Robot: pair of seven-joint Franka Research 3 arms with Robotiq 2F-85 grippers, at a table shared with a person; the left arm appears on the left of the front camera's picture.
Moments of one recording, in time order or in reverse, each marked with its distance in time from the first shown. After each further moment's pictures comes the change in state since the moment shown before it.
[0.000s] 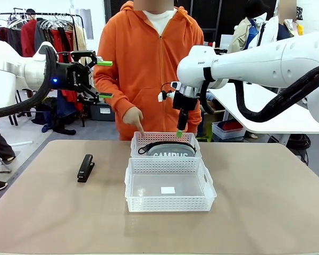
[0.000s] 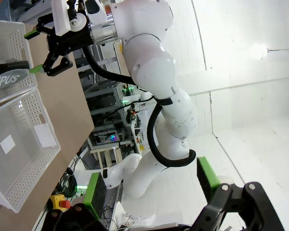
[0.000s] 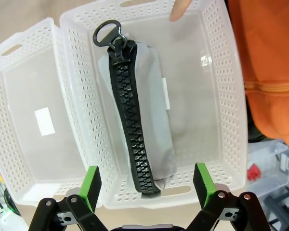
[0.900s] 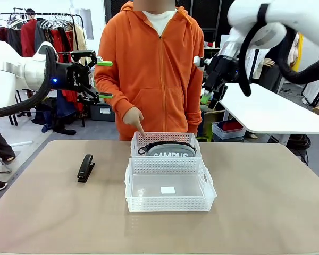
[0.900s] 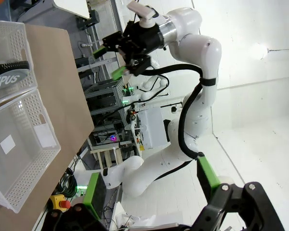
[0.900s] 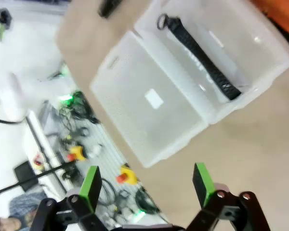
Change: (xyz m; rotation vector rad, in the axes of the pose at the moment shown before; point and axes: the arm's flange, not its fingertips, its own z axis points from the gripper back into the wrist) left arm 0.000 0.000 0.001 0.000 -0.001 0.000; right arm -0.110 0.026 0.160 0.432 -0.156 -0.594
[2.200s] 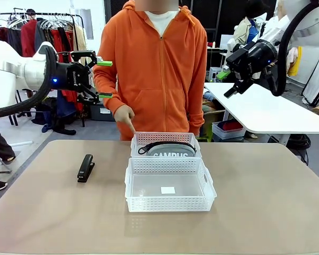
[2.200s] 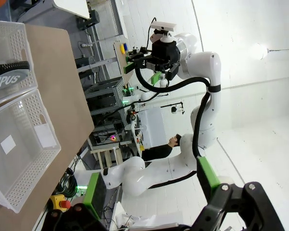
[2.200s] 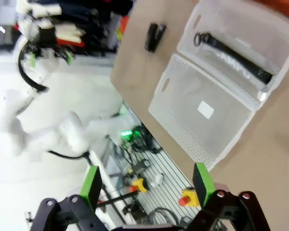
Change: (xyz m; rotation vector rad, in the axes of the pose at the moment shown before) left arm 0.000 0.000 0.000 0.000 0.000 0.000; right arm -0.087 0.014 0.043 0.257 -0.274 -0.217
